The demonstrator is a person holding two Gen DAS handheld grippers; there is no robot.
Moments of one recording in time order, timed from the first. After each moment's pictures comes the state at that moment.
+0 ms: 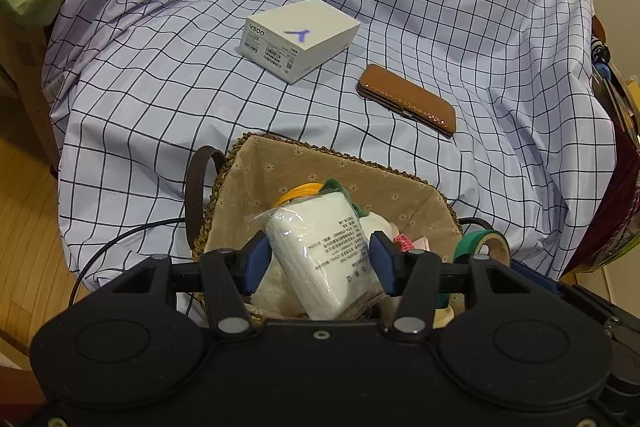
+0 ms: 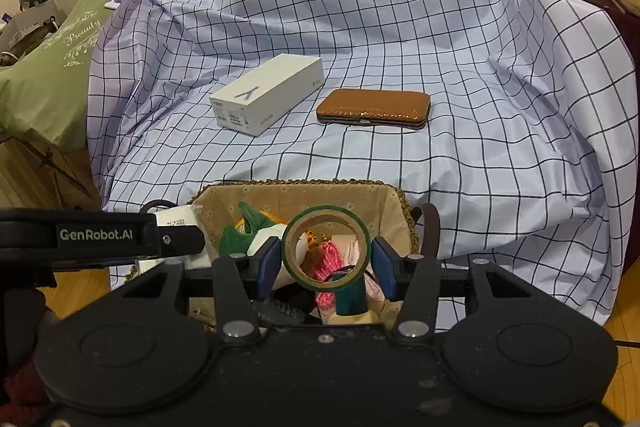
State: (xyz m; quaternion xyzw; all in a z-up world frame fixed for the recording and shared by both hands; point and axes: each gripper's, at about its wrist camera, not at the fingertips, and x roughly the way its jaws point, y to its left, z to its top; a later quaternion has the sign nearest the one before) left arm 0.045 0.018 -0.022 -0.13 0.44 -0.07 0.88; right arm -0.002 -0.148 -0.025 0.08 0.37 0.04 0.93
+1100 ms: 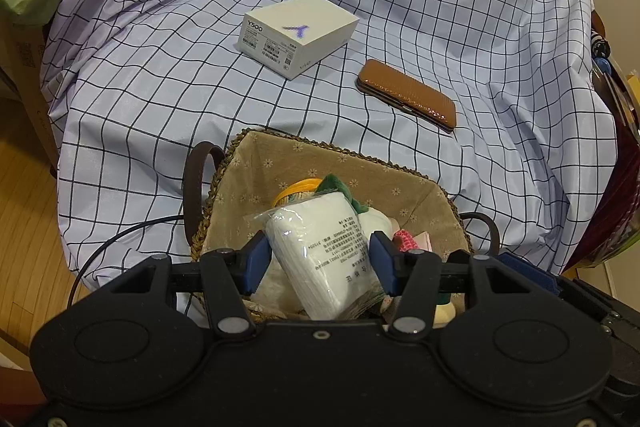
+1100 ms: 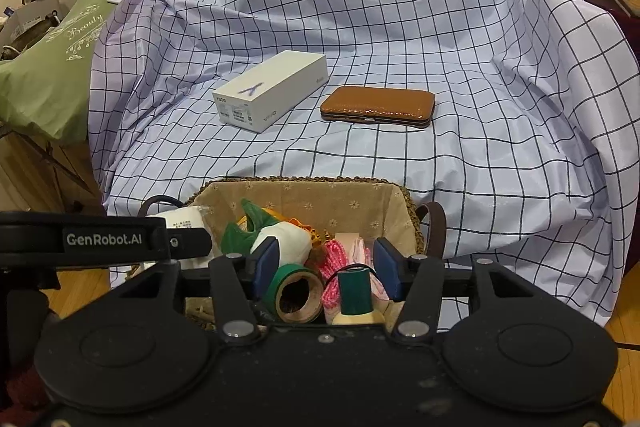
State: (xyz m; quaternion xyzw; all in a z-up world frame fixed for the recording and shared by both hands) left arm 0.046 0.017 -0.024 -0.13 0.45 -0.07 0.88; right arm -0.001 -0.147 -0.028 0.07 0.37 0.05 0.93
